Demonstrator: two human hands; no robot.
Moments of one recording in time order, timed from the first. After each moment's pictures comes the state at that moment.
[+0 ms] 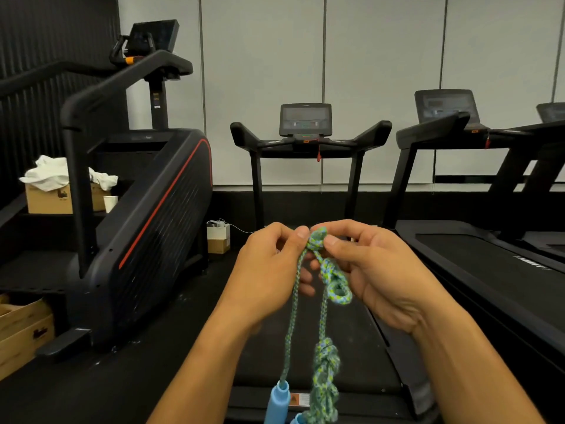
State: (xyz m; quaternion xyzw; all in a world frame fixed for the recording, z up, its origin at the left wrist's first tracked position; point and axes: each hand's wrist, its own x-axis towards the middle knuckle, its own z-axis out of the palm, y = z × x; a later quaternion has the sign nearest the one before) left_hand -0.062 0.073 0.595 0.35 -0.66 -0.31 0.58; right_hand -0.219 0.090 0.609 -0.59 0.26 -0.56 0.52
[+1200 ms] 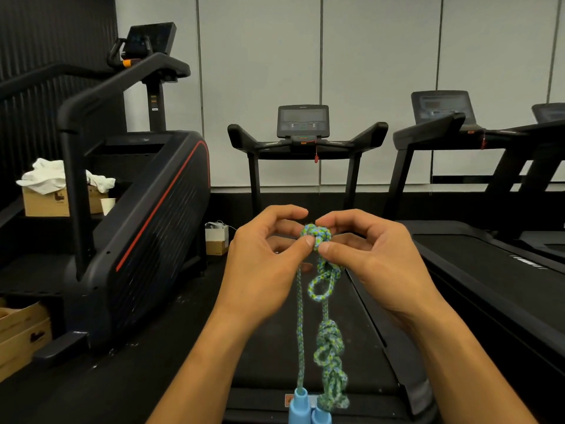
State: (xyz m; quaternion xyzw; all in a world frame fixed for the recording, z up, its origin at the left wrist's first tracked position) left_hand -0.069 0.083 0.602 0.26 -0.67 -0.26 0.64; right_hand -0.226 0.097 0.611 -0.69 0.28 -0.61 0.27
